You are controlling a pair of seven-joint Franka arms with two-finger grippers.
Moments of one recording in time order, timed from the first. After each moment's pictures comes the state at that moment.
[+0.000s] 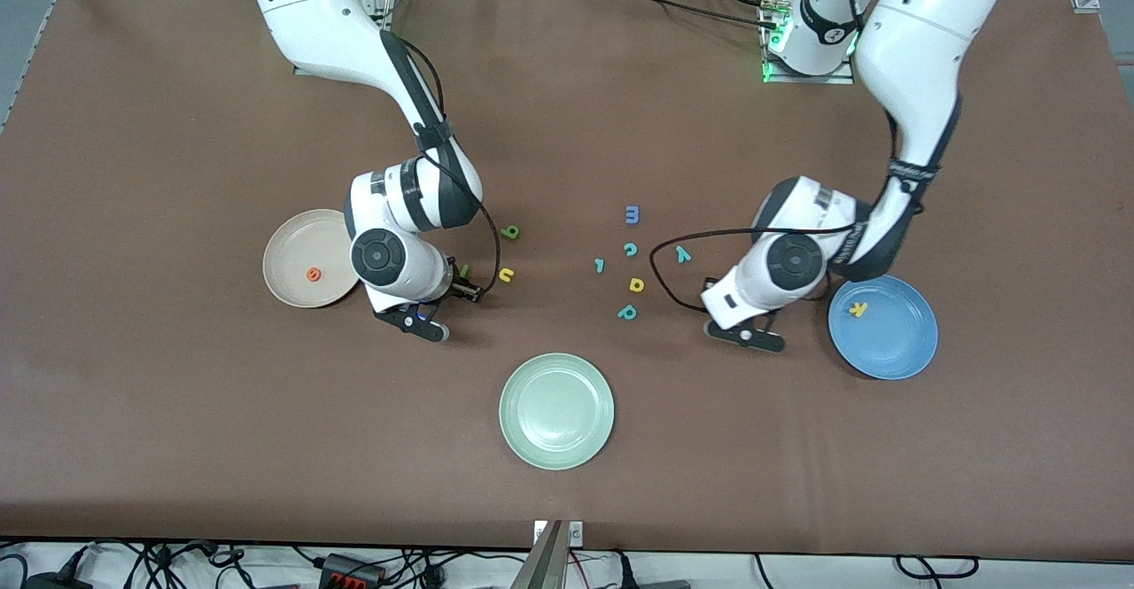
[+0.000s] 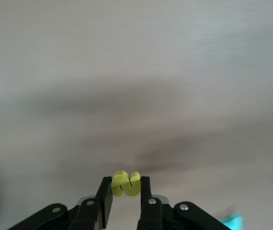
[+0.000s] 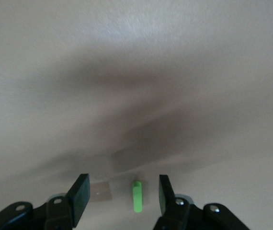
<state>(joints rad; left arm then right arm) -0.07 0.62 -0.26 -1.72 0.21 2.15 -0.20 0.71 0.75 -0.28 -1.60 0.39 2.15 0.62</state>
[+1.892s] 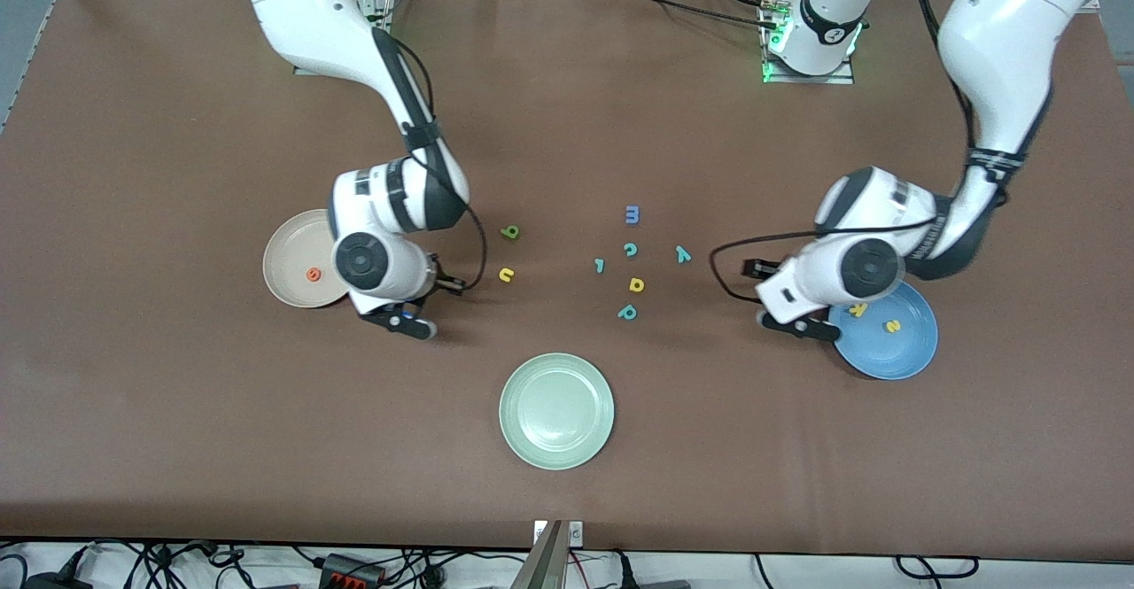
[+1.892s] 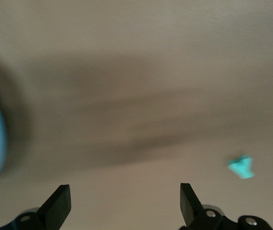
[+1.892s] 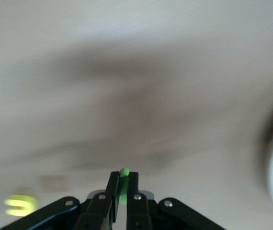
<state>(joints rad) 0.26 0.62 -0.65 -1.81 0.32 2.03 -0.44 0.73 0.71 -0.43 -1.62 0.40 1.99 0.40</state>
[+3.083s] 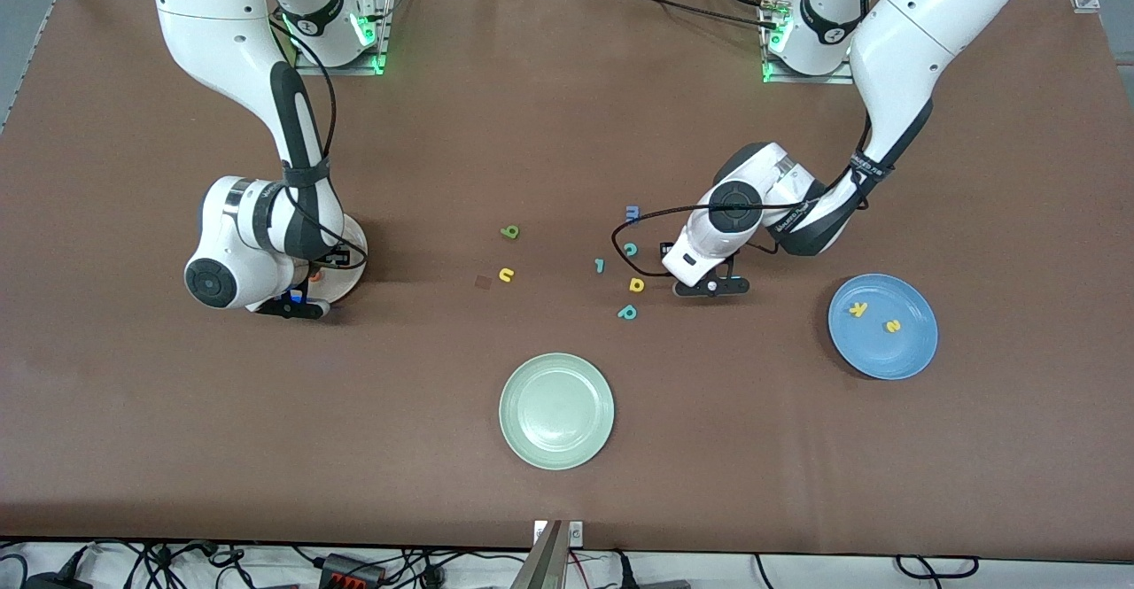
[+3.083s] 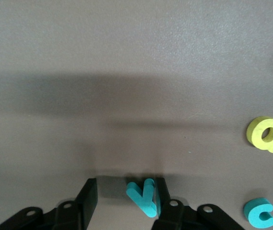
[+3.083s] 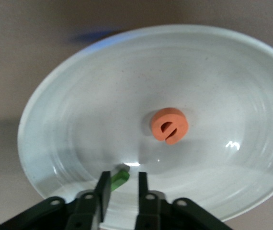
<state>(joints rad) 0.11 0.69 -0.64 -1.94 0.46 2.31 -0.86 0.60 0.66 -0.53 -1.84 0.40 1.92 -0.05</state>
